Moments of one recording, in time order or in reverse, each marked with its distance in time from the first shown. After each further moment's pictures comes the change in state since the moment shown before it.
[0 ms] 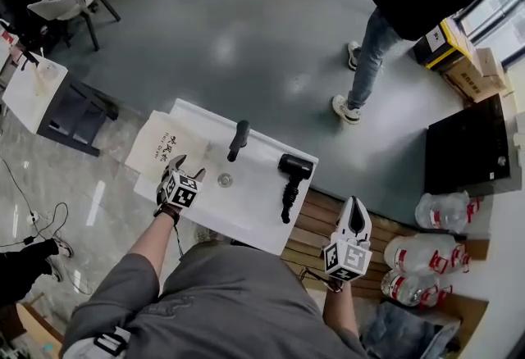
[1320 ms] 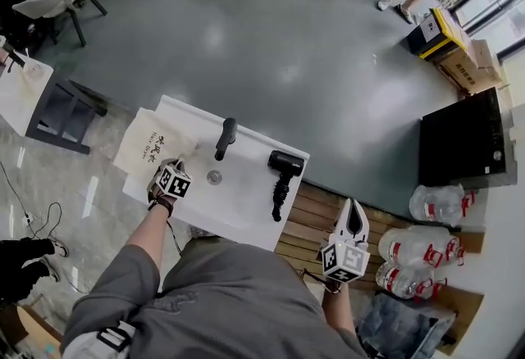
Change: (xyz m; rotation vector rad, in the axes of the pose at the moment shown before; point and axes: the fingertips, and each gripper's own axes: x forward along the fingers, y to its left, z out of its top) left arm 0.052 0.015 -0.049 -0.002 0.229 0.060; right arm 0.006 -0.022 -0.014 0.013 0.059 -0.037
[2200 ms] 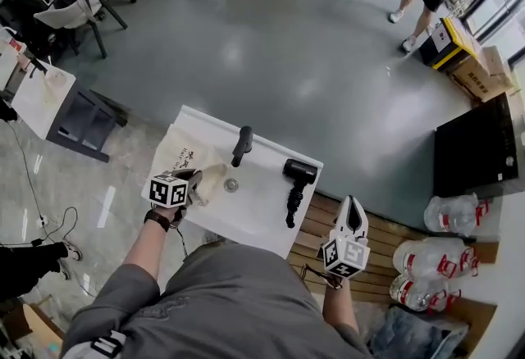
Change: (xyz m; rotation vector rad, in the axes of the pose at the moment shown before) left arm -0.121 -0.018 0.052 -0.423 -0.273 -0.453; right arm 0.015 0.026 -0.008 0.076 -0.031 0.066
